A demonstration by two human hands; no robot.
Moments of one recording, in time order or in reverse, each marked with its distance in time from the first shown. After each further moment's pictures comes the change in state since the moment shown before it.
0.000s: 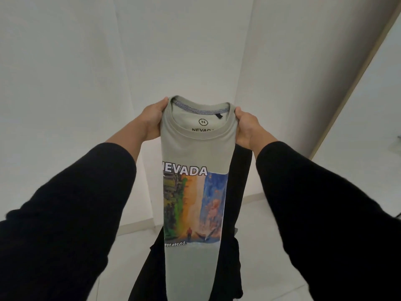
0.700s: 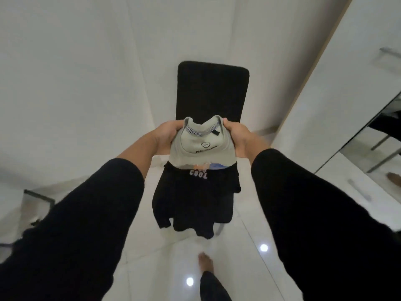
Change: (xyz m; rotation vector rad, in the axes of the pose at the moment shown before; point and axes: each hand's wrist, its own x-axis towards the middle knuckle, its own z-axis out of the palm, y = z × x) left_hand -0.247 -0.172 -0.025 0.160 -0.279 -0.455; right_hand -0.235 0.204 -0.032 -0.085 -0.001 0.355
